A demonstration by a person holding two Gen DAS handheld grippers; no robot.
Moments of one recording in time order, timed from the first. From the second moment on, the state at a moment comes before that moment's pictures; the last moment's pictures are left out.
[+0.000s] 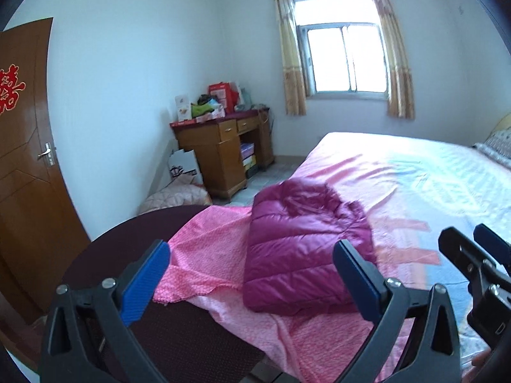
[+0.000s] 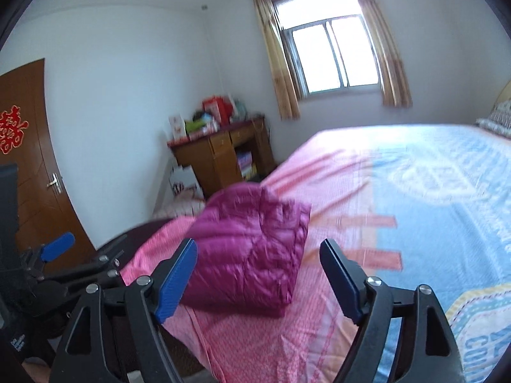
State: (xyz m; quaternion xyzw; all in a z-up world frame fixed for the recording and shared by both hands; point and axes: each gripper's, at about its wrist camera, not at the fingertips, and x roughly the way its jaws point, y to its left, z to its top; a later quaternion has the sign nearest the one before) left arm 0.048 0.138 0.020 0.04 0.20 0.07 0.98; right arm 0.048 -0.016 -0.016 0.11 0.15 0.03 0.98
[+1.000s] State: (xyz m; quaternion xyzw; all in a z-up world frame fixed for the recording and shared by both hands) left arm 0.040 0.126 0.022 0.04 0.18 0.08 0.98; right arm 0.038 -0.026 -0.013 0.12 0.13 0.01 0.98
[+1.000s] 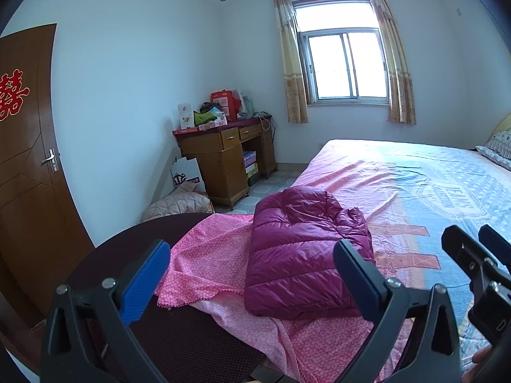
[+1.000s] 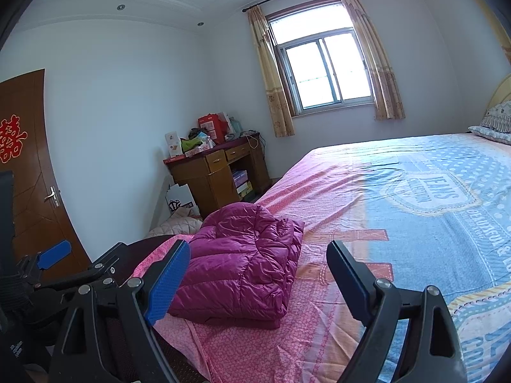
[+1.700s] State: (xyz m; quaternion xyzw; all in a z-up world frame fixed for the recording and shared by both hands) left arm 0.042 0.127 0.021 0.04 0.18 0.09 0.98; right arm 0.038 -0.028 -0.015 0.12 0.14 0.01 0.98
